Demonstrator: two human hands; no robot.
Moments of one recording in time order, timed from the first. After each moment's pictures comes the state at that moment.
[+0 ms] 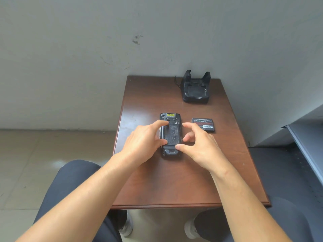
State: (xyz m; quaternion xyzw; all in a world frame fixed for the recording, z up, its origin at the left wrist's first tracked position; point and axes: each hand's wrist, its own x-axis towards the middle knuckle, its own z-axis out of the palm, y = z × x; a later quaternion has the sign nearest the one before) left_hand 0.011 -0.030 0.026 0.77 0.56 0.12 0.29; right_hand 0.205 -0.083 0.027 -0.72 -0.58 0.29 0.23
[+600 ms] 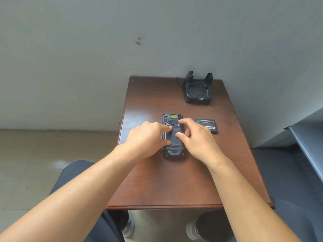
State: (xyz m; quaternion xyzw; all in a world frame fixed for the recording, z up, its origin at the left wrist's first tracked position) left_hand 0.015 -0.017 0.039 0.81 0.55 0.02 0.20; right_hand 0.200 -0.057 0.017 -0.72 -0.63 0.21 0.20
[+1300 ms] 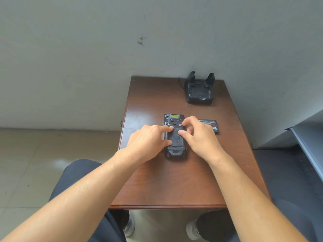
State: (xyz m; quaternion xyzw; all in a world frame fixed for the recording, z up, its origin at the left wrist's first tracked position) left_hand 0.011 -0.022 0.026 0.79 0.56 0.05 0.24; right_hand 0.201 -0.051 0.018 -0.71 -0.62 0.23 0.25
